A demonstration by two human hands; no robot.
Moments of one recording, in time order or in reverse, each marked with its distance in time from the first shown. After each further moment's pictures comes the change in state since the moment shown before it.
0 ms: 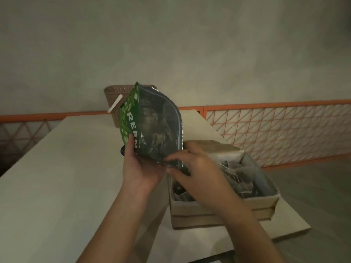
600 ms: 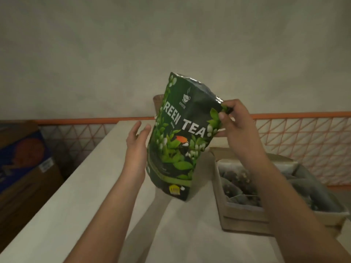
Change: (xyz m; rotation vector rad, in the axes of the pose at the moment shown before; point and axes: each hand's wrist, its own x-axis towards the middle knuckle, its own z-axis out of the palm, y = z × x) left_hand -0.033 0.117 -0.030 0.845 0.297 0.646; right_hand 0.081 -0.049 -0.007 0.712 0.272 0.034
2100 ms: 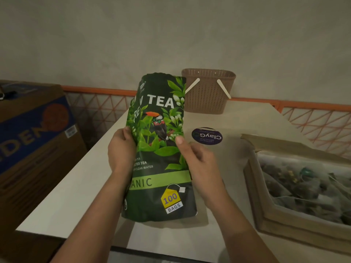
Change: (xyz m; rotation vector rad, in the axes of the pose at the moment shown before) left_hand 0.047 -0.060 -0.116 0.695 0.363 0.016; right_hand -0.082 0.057 0.141 0.044 -0.241 0.325
